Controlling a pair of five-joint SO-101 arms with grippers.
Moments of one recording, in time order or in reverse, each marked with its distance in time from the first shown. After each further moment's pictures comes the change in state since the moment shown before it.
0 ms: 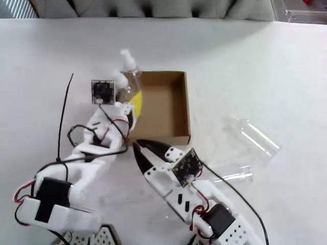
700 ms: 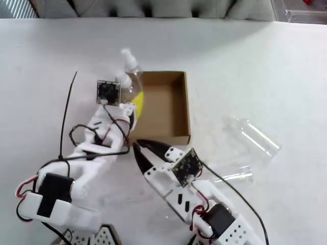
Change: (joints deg) left arm 0.3 2.6 -0.8 -2.5 -5.2; right arm 0.0 0.0 0.0 0.0 0.0
